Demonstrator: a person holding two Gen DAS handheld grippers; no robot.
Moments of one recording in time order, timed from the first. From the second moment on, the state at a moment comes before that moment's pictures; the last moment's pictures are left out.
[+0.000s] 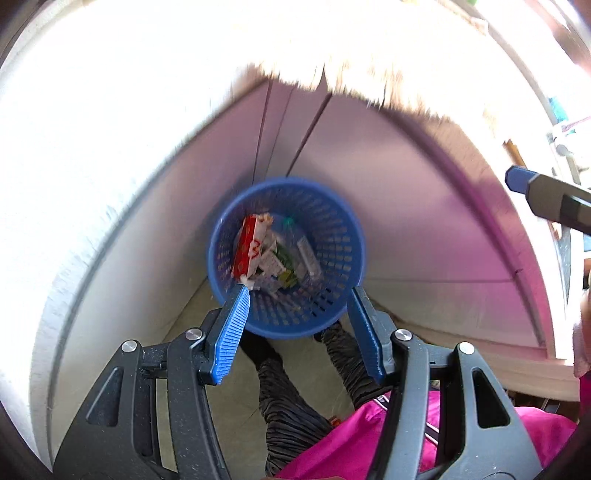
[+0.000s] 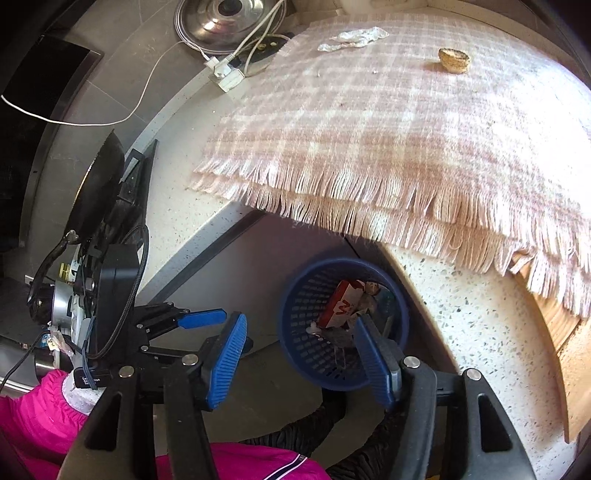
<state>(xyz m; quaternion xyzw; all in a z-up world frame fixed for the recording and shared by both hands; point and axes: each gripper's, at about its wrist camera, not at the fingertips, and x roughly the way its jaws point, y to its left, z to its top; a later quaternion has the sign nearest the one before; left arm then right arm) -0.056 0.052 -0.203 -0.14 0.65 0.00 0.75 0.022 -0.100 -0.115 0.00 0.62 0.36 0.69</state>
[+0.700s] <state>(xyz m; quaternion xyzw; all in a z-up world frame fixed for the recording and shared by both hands) 0.068 0.061 -0.115 -0.17 0.53 0.06 0.83 0.145 -0.153 -0.050 -0.03 0.54 0.36 0.76</state>
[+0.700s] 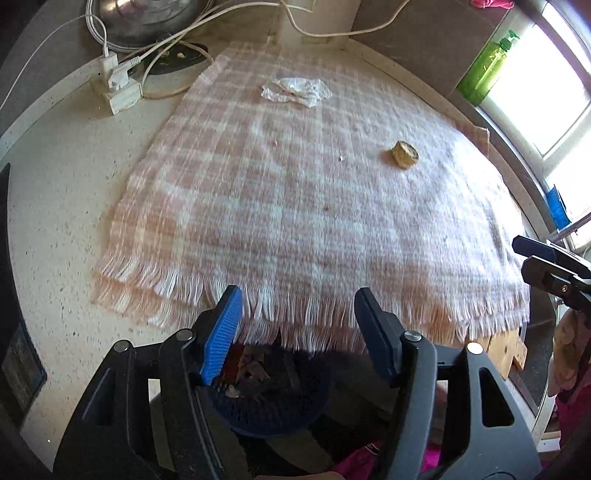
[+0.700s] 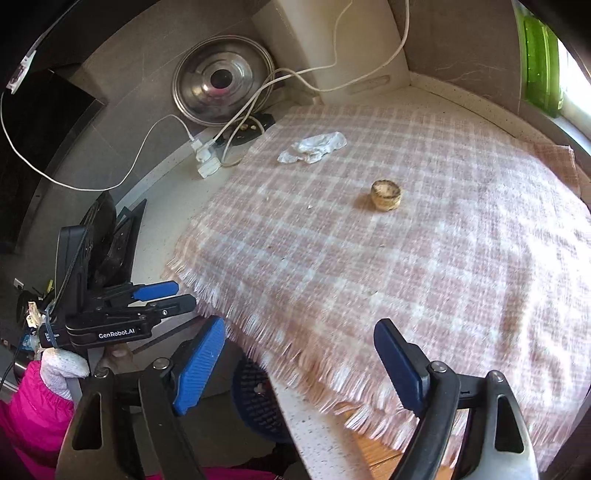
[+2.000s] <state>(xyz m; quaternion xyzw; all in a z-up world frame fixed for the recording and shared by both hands) 0.326 0.141 -0.146 -0.24 0.52 0.15 0.80 0.297 -0.117 -0.116 -0.08 0.54 0.37 0.75</state>
